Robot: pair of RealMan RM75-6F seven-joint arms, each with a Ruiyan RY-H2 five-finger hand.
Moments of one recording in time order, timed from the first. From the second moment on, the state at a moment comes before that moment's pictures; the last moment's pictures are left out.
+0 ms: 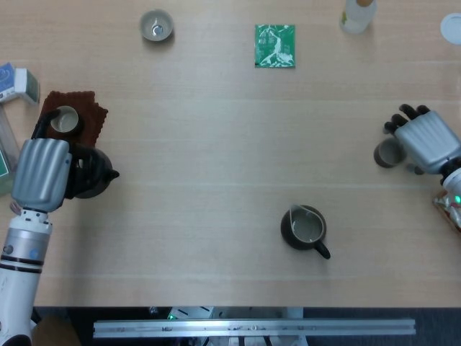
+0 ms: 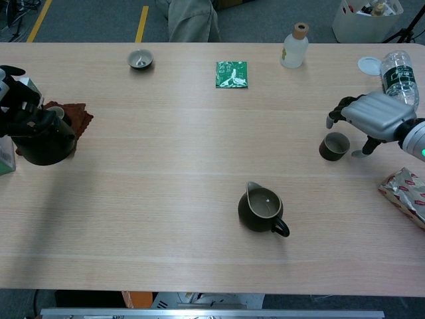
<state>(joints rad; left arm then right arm) -0.27 -1.35 -0.08 -1.74 1.41 1.37 0.17 0.55 -1.43 0.03 -1.24 -1.40 0.82 -0.36</state>
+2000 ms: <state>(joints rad) -0.26 -1.32 -0.08 -1.77 1.44 1.38 0.16 0.76 -1.43 0.14 -1.53 -1.20 0.75 -0.51</state>
